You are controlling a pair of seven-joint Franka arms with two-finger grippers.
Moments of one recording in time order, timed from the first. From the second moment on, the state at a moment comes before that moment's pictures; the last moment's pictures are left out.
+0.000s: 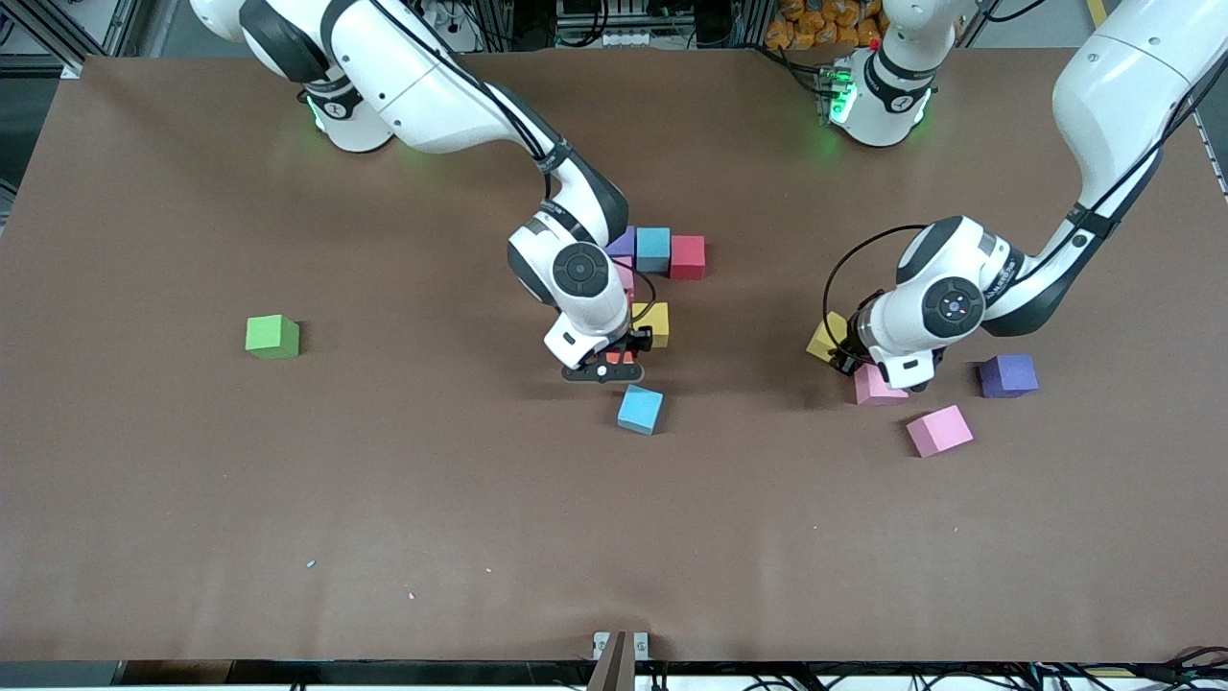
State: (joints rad) left arm 0.62 0.63 -0.92 -2.05 0.48 2.18 -1.68; right arm 0.68 0.84 0.11 -1.47 0.02 2.35 0.76
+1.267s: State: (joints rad) left arm 0.38 0.69 -0.92 -1.98 0.44 2.28 -2.11; right arm 0.56 0.79 0.13 -1.37 0.02 2.28 0.79
